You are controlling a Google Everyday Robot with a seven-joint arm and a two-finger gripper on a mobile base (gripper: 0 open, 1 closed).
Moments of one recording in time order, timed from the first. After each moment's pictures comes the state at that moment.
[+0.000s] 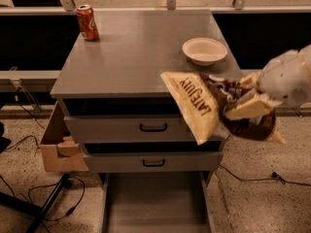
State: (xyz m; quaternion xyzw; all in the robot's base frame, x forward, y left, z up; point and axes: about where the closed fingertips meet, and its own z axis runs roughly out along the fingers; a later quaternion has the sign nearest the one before) arm 0.460 -0.181 0.900 -0.59 0.72 0.18 0.32
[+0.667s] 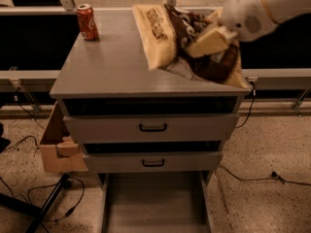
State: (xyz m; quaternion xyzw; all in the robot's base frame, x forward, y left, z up) arm 0.548 -0.112 1.002 -0.56 0.73 0.13 0.38
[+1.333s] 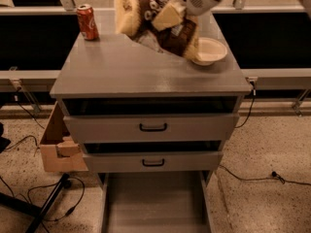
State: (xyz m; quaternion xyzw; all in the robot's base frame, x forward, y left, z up) arm 0.657 -0.048 1.016 -0.51 0.75 0.11 0.41
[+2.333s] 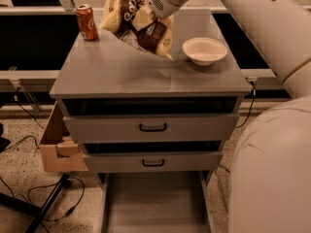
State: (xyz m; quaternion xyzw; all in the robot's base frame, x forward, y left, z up) arm 0.752 0.009 0.974 -0.45 0.80 0.11 0.39
